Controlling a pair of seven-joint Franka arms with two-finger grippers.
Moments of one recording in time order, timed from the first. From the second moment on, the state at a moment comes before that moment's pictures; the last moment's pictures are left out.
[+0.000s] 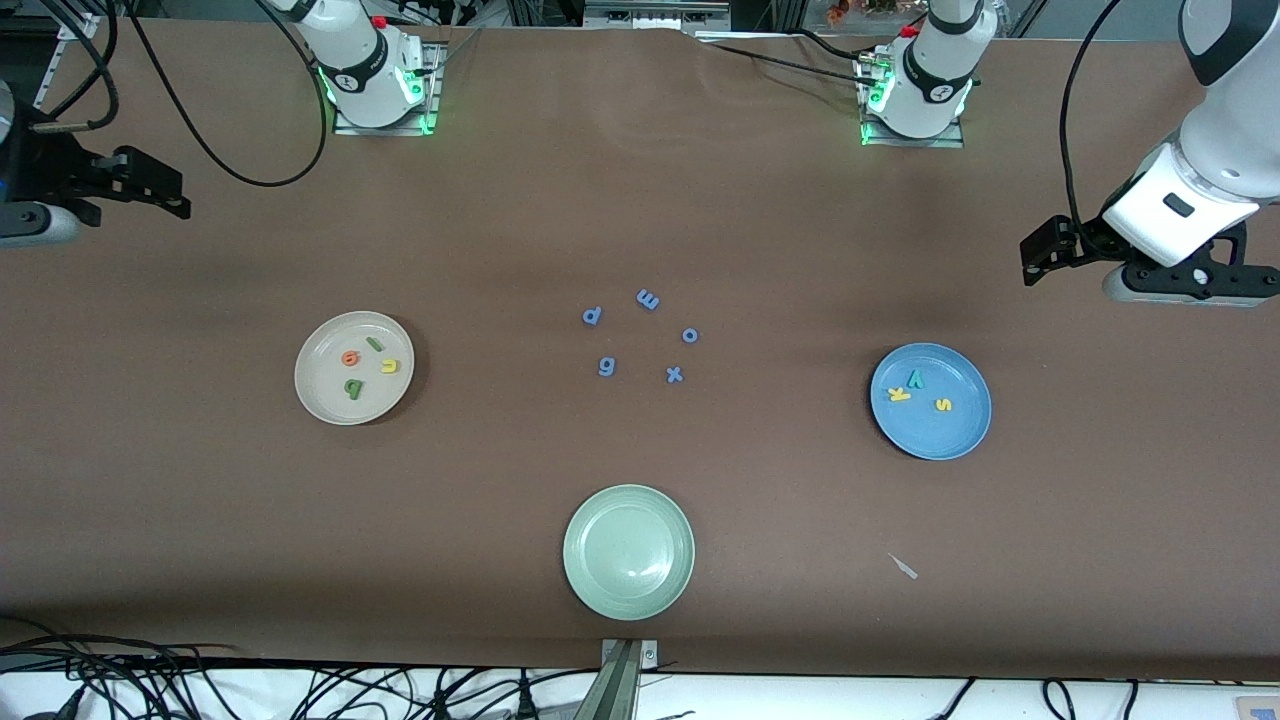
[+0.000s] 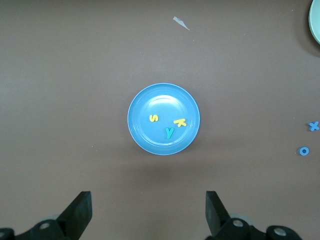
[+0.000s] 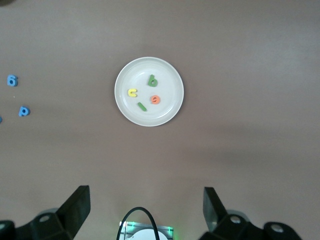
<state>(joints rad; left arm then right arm) -0.04 0.02 -0.06 -1.68 0.04 1.69 -0.06 0.00 0.02 0.01 -1.52 0.00 1.44 -0.08</state>
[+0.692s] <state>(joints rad) -0.04 0.02 -0.06 -1.68 0.04 1.69 -0.06 0.01 0.03 0.00 -1.51 -0.03 1.49 -0.08</state>
